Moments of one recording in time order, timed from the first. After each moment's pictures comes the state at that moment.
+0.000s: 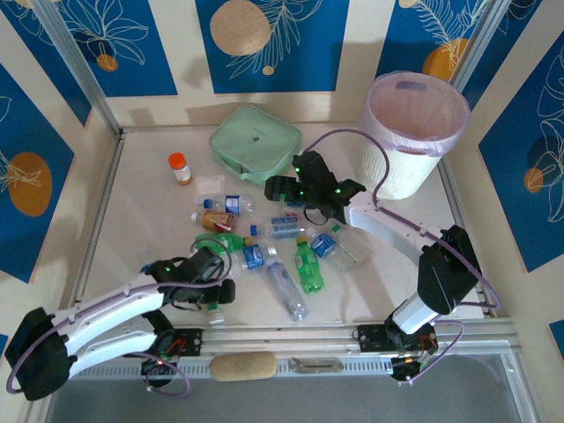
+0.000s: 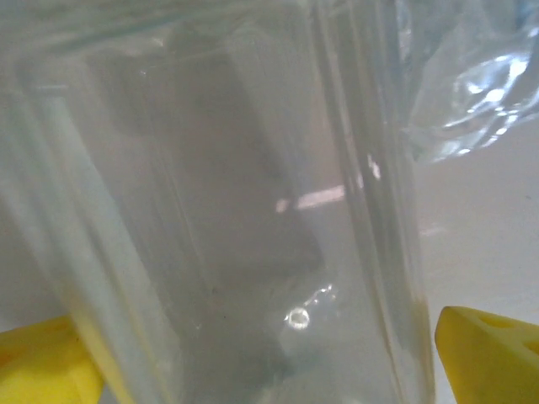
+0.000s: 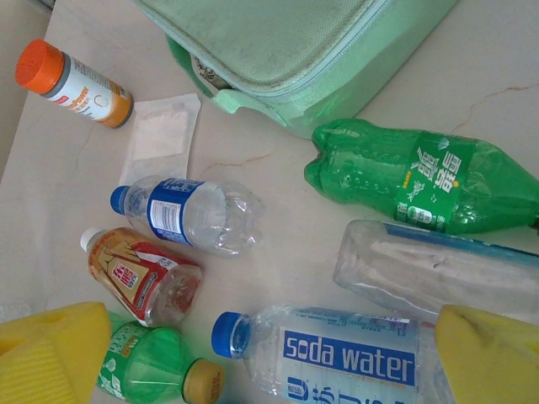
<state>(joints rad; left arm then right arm) -0.83 0.96 0.46 -0.80 -0.06 -0.77 0.68 1.56 1.23 -0.41 0.04 0.65</state>
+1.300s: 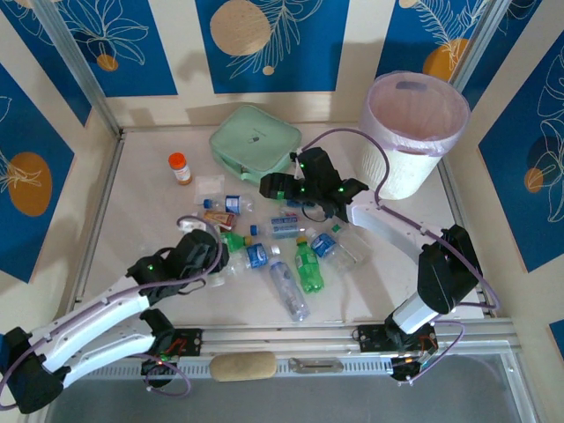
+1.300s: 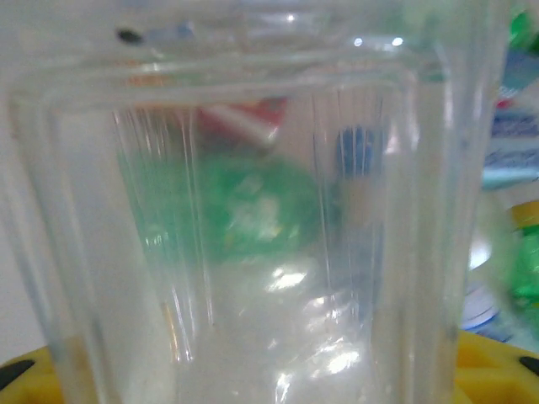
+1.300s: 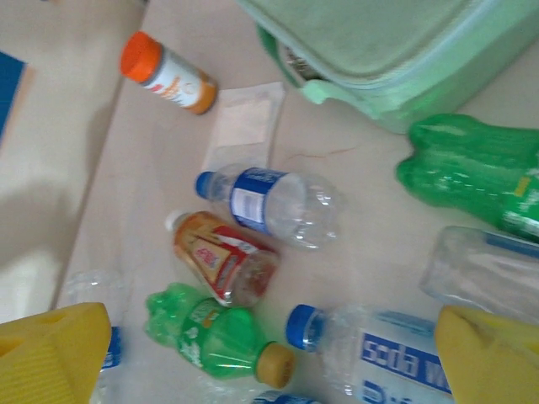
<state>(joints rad) -0.80 0.83 0.62 -0.59 -0.33 -0.72 0.65 1.56 1.21 -0.28 -0.20 0.66</state>
